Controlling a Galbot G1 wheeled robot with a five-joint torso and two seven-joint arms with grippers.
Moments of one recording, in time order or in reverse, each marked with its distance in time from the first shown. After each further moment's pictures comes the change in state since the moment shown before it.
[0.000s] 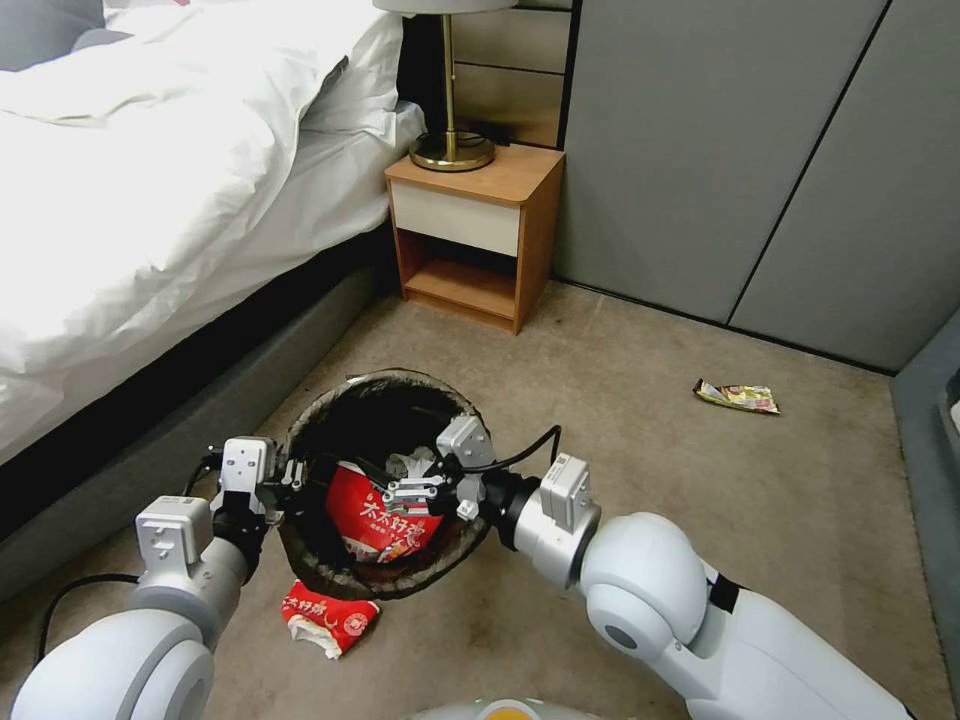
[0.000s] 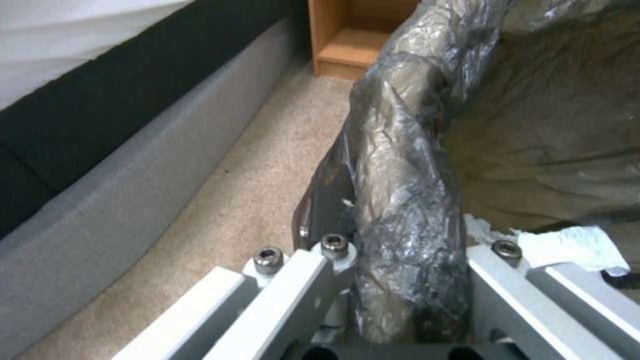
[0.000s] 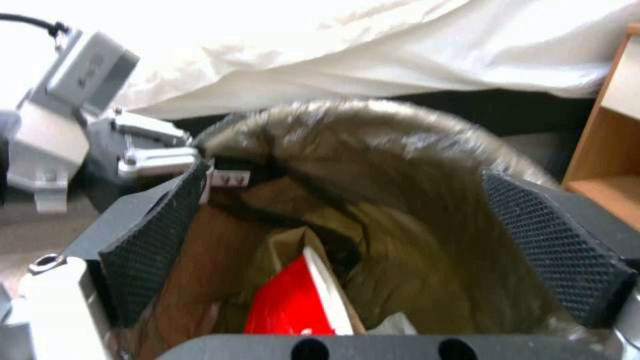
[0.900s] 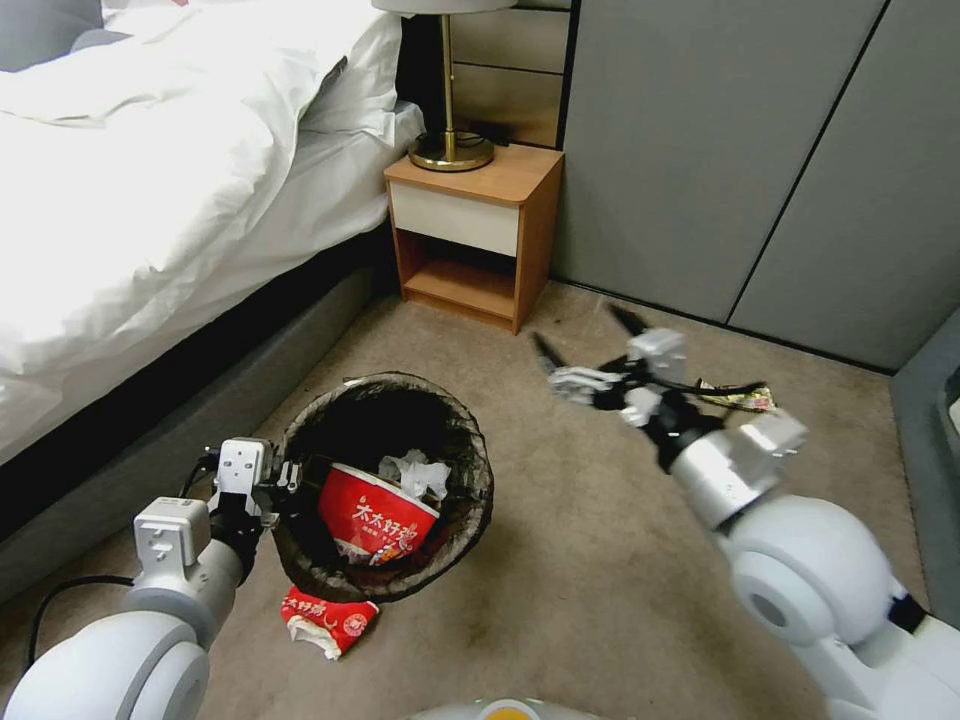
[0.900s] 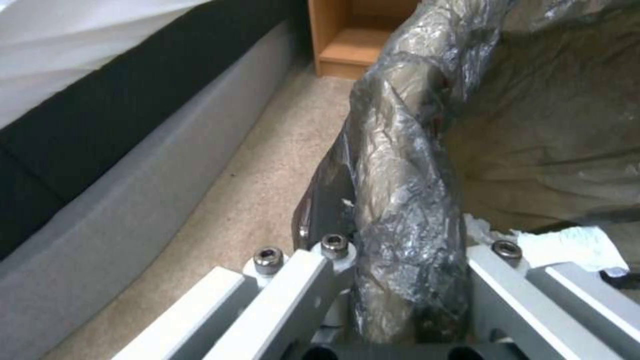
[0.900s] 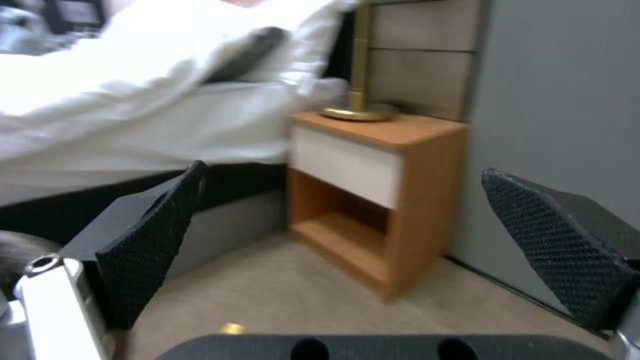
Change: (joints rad) left arm 0.005 0.002 -0.016 0.000 0.035 0.000 0.024; right arm -0.376 -0.082 0.617 0.145 -0.020 0.155 0.141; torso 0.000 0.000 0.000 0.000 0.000
